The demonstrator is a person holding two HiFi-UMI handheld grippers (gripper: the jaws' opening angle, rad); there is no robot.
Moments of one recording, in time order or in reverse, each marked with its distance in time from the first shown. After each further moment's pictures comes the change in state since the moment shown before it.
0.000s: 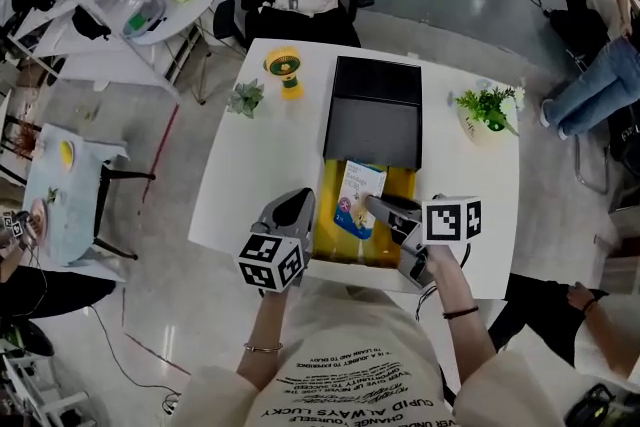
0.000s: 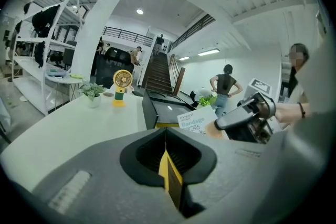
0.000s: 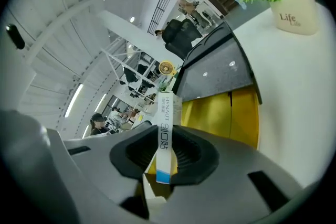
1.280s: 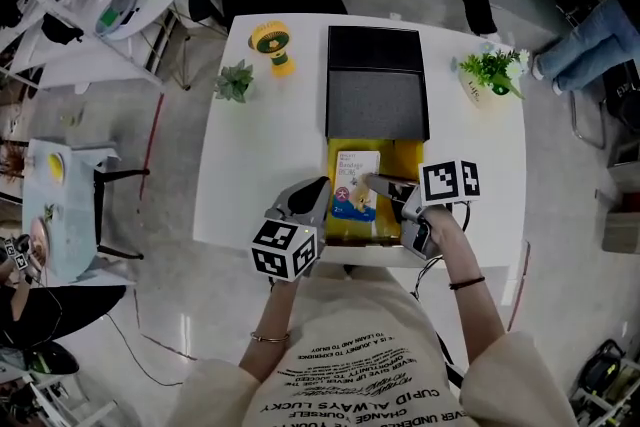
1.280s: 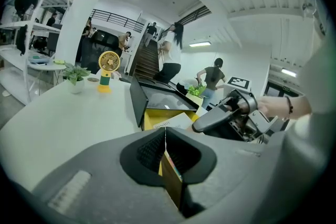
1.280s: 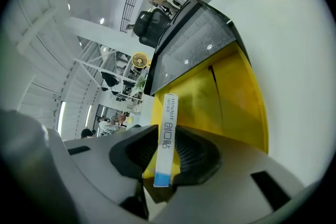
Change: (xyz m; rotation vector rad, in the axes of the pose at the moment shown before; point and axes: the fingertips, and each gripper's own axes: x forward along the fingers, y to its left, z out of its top) left arm 0.013 -0.011 -0.026 -0.002 0.137 -0.156; right arm 0.031 -0.031 -0.022 0.261 0.088 -0.121
